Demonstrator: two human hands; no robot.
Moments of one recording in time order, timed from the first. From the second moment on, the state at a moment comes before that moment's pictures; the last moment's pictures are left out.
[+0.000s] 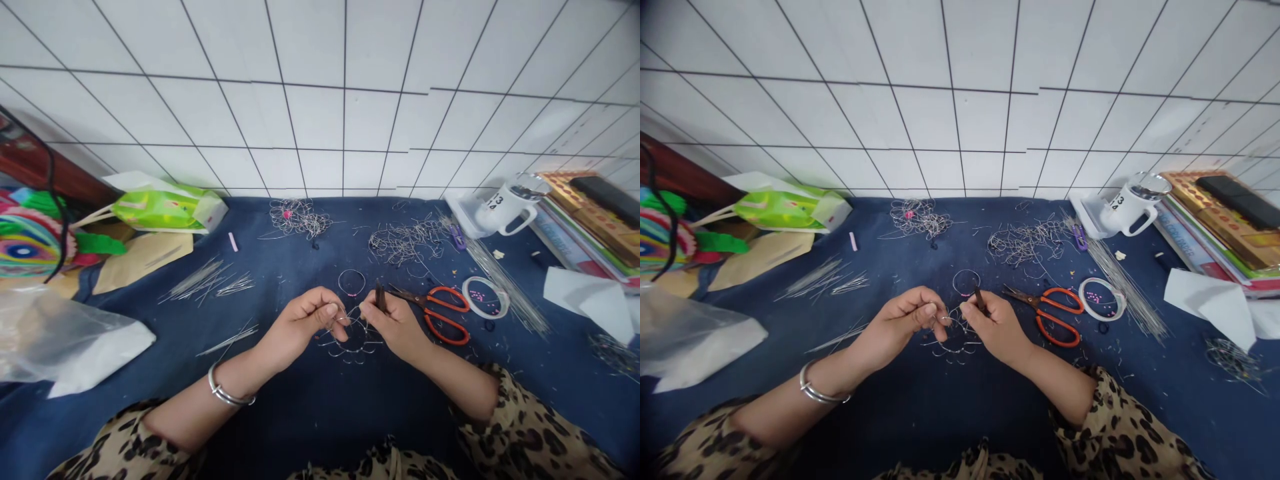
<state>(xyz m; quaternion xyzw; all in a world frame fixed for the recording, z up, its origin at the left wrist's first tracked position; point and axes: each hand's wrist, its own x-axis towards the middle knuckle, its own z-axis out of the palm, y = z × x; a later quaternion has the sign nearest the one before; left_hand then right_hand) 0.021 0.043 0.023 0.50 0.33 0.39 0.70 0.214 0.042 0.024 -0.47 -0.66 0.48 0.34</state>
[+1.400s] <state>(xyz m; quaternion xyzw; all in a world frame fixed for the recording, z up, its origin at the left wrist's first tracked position) -0.008 0.045 0.002 0.26 0.43 0.48 0.72 0.226 0.038 0.067 -0.36 -0.27 0.82 0.34</state>
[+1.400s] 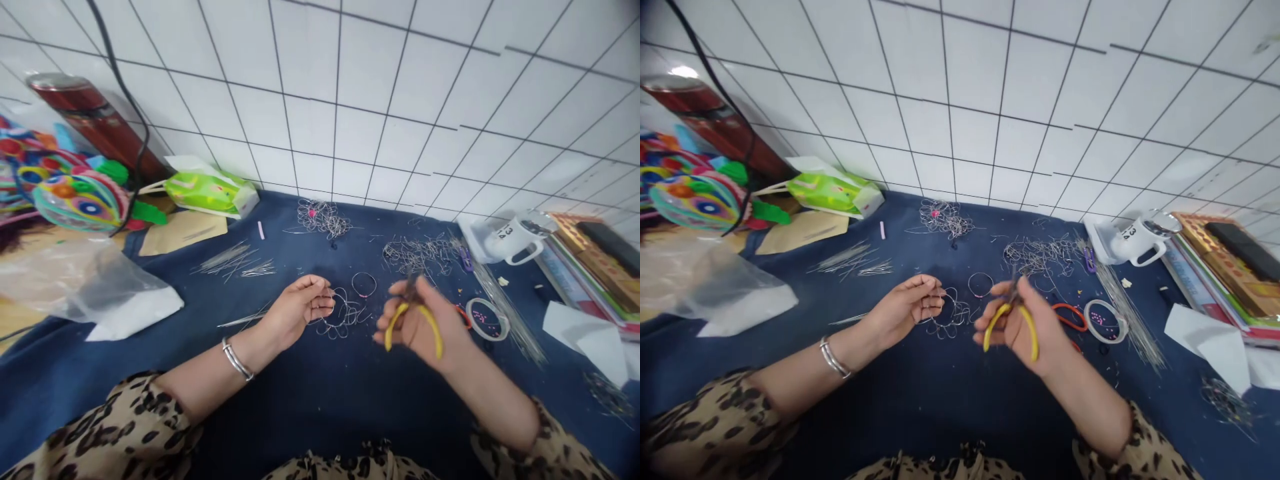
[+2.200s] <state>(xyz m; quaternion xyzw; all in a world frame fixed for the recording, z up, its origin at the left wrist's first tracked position) -0.018 0.033 -0.003 0.23 0.42 0.48 0.74 0.215 0.030 0.037 -0.41 -0.18 0.84 0.31</state>
